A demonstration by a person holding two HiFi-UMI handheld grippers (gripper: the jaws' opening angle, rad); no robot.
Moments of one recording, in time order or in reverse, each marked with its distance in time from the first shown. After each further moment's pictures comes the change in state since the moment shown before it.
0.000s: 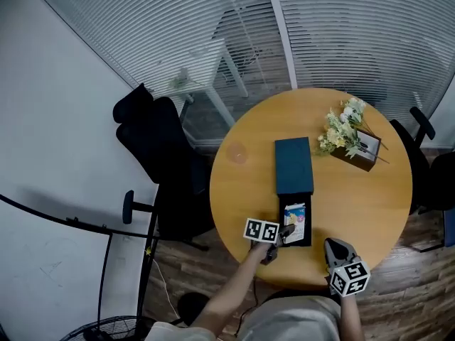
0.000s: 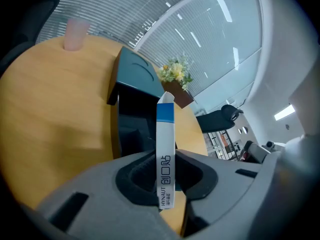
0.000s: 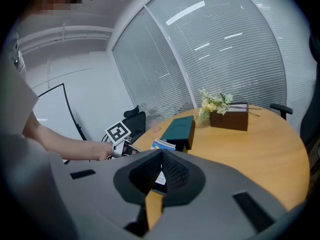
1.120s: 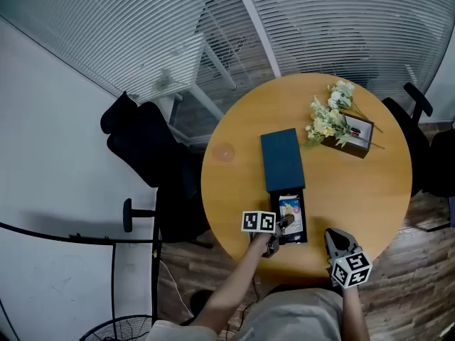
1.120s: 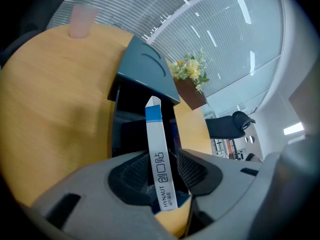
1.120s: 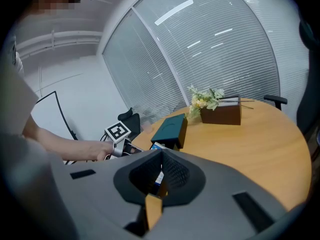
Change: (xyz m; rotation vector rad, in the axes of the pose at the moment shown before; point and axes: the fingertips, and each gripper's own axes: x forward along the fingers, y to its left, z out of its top) left arm 0.026 0.008 0.017 -0.140 0.043 0.067; right arm 0.007 -0.038 0.000 0.085 0.001 -0.031
